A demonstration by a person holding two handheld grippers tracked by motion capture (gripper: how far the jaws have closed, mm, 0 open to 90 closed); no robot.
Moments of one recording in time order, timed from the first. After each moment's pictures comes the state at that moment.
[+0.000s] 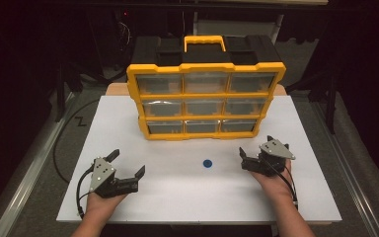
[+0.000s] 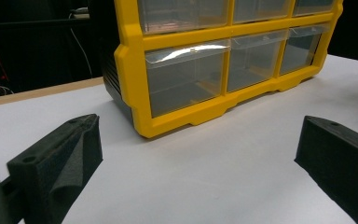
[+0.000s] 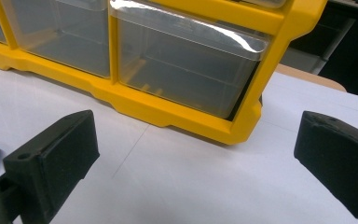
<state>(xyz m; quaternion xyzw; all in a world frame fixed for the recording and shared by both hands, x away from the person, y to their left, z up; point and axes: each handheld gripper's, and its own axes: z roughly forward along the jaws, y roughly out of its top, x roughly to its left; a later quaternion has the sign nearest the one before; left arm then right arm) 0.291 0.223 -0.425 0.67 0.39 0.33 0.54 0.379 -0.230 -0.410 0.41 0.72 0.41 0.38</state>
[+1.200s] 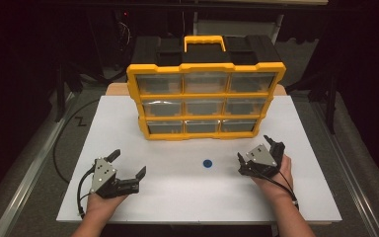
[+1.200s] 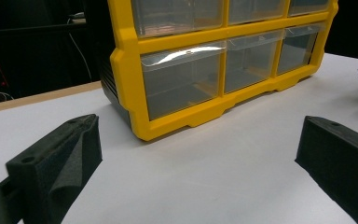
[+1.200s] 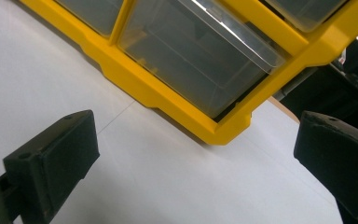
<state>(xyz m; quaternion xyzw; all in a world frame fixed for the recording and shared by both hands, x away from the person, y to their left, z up) 0.290 0.221 -0.425 0.67 0.38 0.34 0.54 0.374 -0.214 -0.420 0.30 0.77 0.30 0.47</state>
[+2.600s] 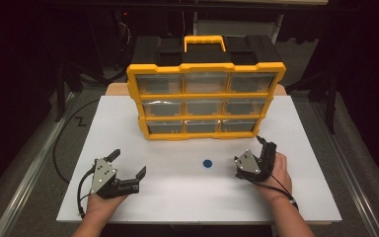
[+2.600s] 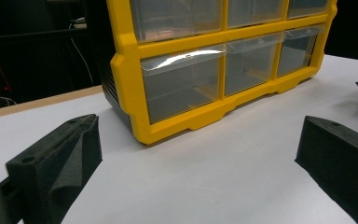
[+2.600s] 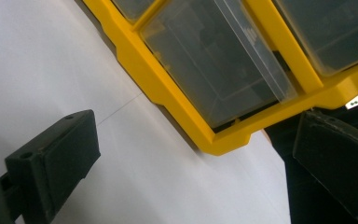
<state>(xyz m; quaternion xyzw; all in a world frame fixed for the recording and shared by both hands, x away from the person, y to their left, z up) 0.289 0.220 -0.424 0.67 0.37 0.35 0.54 0.367 -0.195 -0.425 0.21 0.79 0.22 0.53</state>
